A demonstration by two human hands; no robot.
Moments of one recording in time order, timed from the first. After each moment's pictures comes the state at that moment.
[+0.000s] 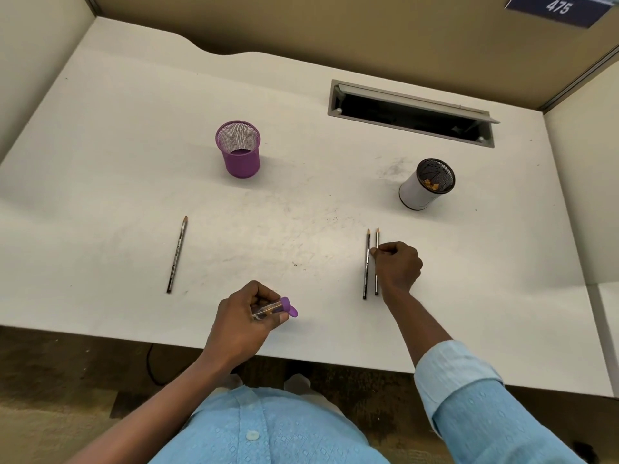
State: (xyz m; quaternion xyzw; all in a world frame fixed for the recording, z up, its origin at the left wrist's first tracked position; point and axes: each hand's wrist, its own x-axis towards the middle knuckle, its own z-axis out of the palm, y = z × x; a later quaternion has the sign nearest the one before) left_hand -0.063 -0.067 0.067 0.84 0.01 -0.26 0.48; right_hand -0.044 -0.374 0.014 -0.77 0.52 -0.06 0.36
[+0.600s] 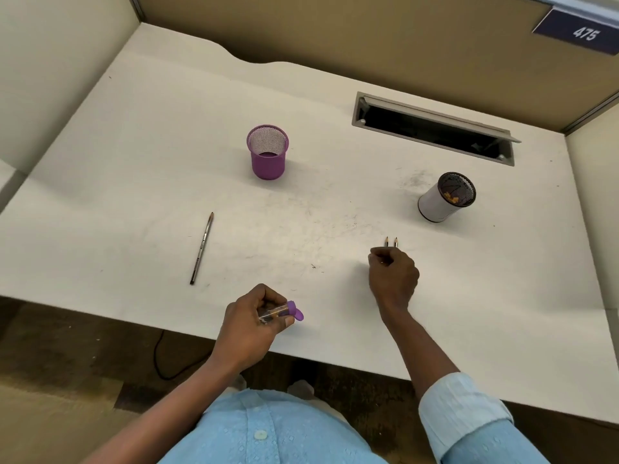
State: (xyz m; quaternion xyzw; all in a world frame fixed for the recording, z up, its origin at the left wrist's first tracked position) left_hand -0.074 -0.044 0.067 0.83 0.03 -0.25 0.50; right_hand -0.051 -0.316 0.038 -0.81 0.44 -0.08 0.38
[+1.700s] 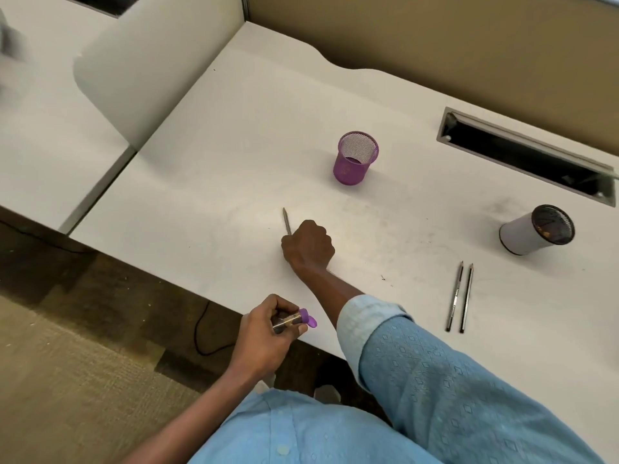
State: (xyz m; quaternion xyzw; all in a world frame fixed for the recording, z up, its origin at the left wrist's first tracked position) left_hand -0.090 0.045 0.057 0.82 0.14 -0.20 0.52; right_hand 0.069 -0.053 0.041 -0.92 0.21 0.17 0.29
